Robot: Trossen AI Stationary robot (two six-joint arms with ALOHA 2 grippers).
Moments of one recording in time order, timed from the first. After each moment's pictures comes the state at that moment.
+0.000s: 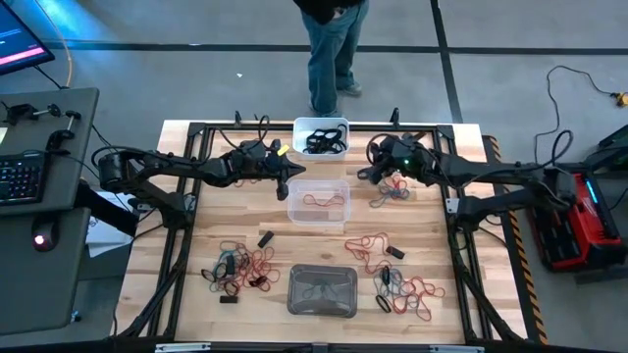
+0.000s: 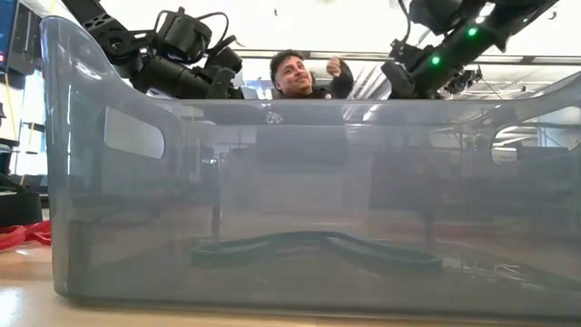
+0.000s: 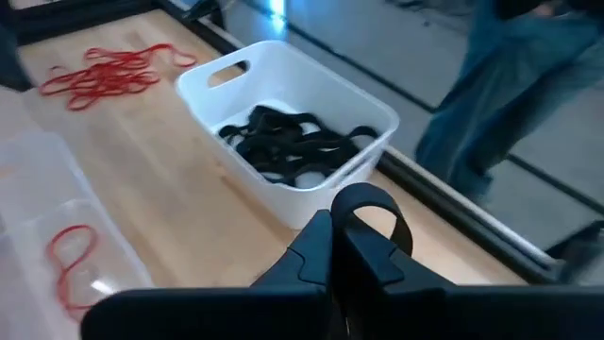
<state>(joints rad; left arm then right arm) 0.36 1.46 0.61 0.51 0.12 0.12 -0.31 1.12 0.69 -0.14 0.43 0.17</state>
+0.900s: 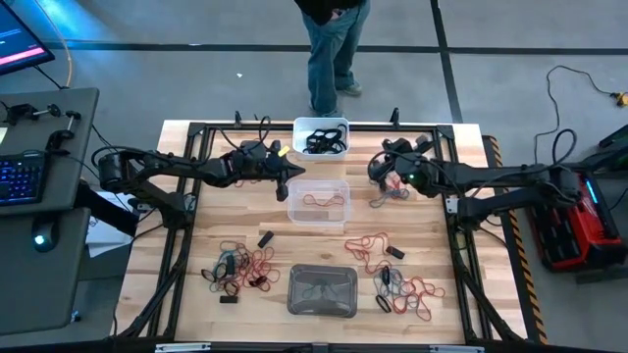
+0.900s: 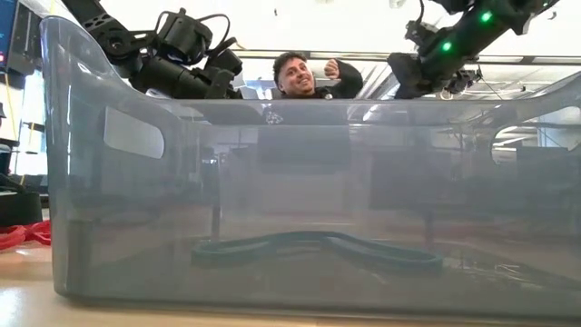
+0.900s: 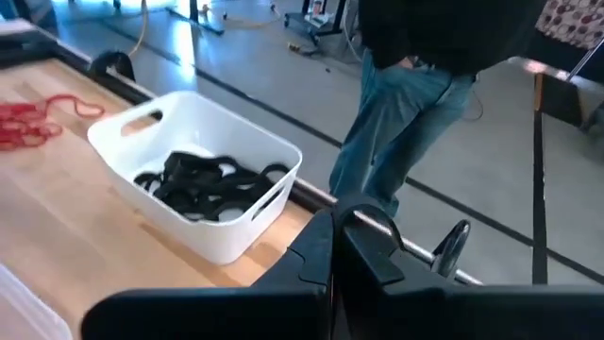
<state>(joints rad) 0.35 1.46 0.61 0.49 0.12 0.11 -0.15 1.08 0.69 -0.17 0.83 0.25</state>
